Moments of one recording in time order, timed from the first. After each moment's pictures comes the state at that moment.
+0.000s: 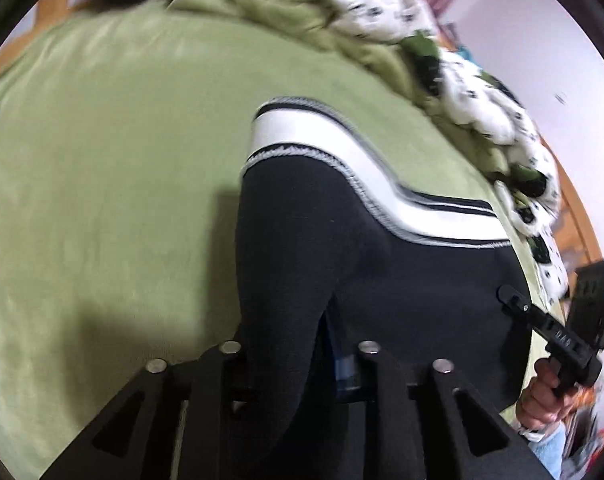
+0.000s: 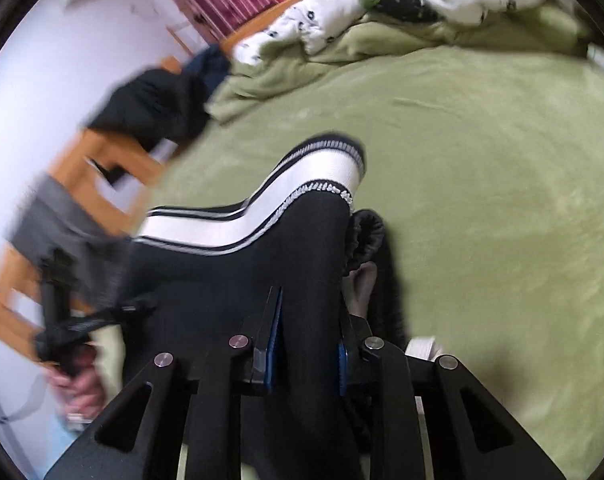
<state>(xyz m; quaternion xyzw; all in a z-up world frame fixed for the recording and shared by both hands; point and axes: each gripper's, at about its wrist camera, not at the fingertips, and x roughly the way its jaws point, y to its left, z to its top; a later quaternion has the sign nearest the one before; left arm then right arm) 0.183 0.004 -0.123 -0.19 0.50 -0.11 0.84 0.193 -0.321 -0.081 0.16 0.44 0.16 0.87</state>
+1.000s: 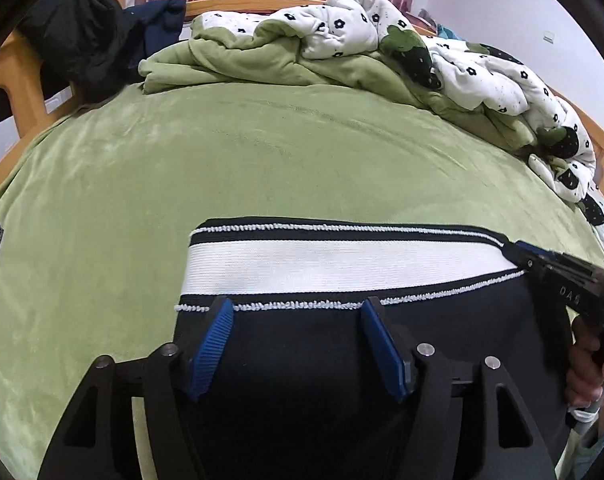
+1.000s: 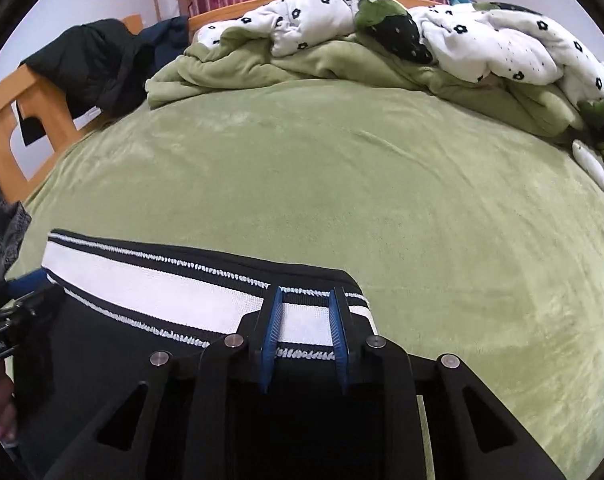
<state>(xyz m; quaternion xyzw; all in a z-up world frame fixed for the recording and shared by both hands) 0.237 -0.054 -0.107 -0.03 0.41 -0.06 0.91 0.263 -0.297 -0.111 0.01 0.42 0.05 0.91</state>
